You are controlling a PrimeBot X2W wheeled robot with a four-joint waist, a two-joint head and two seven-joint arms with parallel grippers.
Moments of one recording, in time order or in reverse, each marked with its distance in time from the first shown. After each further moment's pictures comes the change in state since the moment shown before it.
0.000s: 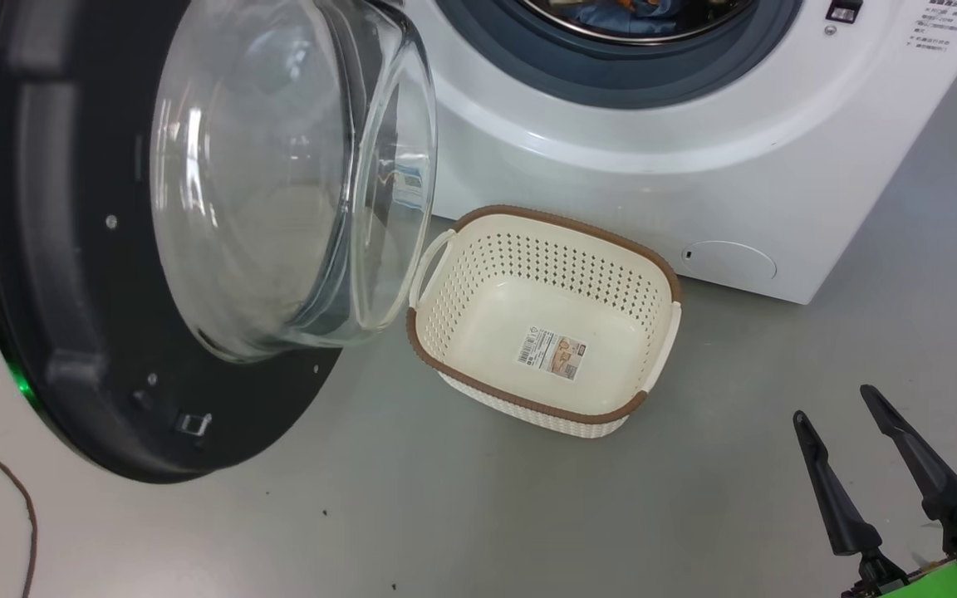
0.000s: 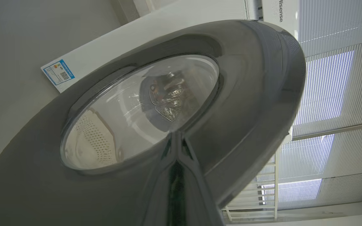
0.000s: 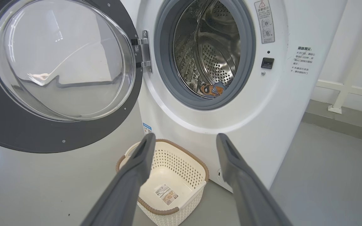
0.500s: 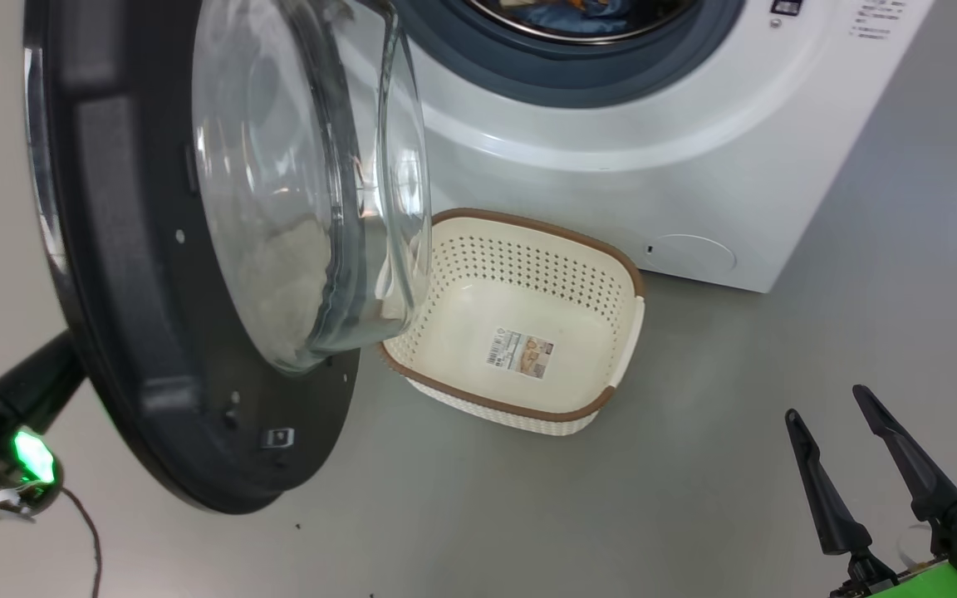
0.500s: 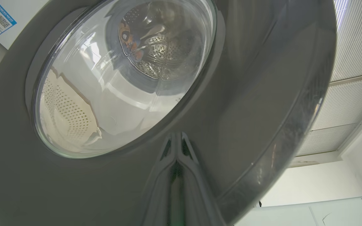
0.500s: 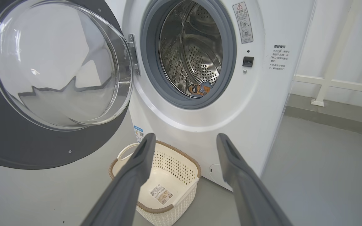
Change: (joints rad) left arm 0.077 -0.039 -0.050 -0.149 -0.017 -0.016 0.060; right arm -0.001 0.038 -0.003 -0.004 -0.001 0.000 0.000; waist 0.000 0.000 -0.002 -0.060
